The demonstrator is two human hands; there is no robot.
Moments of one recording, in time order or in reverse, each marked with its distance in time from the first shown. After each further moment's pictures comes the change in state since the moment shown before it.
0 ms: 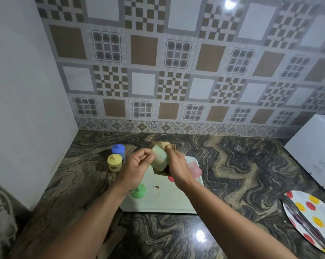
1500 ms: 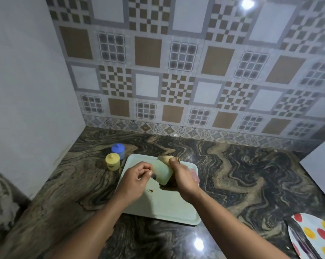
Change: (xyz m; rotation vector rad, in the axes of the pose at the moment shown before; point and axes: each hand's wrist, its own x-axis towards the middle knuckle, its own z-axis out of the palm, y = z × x) left_hand -0.012 -0.017 0.044 0.275 0.150 -0.174; right_hand 0.000 -0.005 -0.063 -0.064 -0.122 0.249
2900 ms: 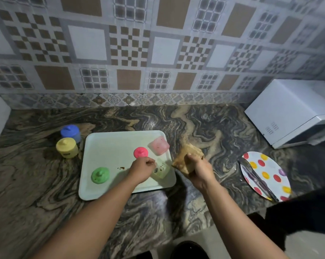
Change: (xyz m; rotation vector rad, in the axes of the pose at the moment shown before) left_hand 0.036 -0.079 0.126 0.276 -0.457 -0.266; right_hand -0.025 0.084 -0.118 0.474 0.651 0.155
